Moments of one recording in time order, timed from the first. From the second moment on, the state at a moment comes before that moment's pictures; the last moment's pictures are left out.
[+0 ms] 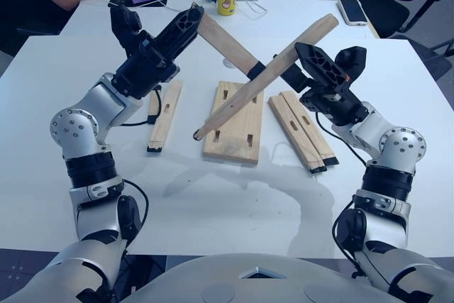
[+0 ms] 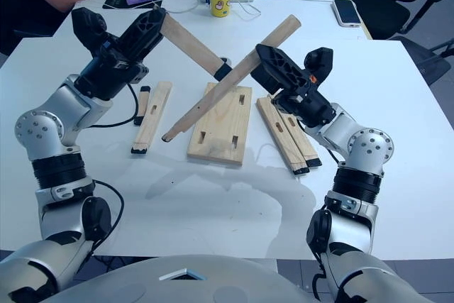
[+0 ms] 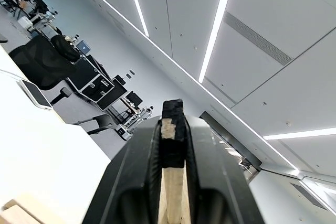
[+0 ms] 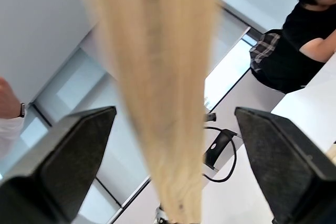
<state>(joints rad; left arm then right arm) -0.56 0.26 0.36 0.02 -1.47 1.02 -0.39 -0.45 -0.28 -0.43 0.10 1.38 1.16 0.67</state>
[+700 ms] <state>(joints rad) -0.54 0.29 0.30 0.00 -1.42 1.02 -0.42 -0.43 -0.29 -0.41 0.08 1.39 1.14 0.71</state>
